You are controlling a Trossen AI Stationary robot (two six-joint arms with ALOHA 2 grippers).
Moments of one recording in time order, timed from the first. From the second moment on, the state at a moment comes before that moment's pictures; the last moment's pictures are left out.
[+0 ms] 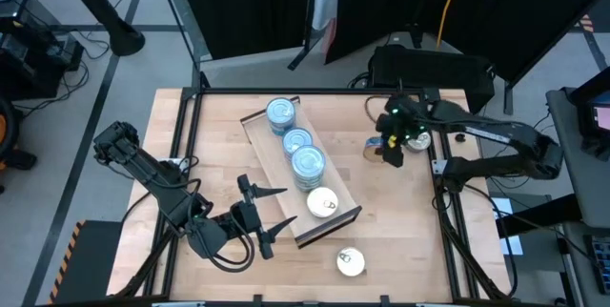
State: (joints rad) left arm -0.69 1.51 1.32 -0.05 -1.05 -0.03; right arm -0.51 1.11 0.84 -0.83 -0.29 -0.12
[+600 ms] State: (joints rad) left arm -0.69 1.51 1.32 -0.03 -1.06 -0.01; right arm -0.32 0.83 0.97 -0.55 -0.56 0.48
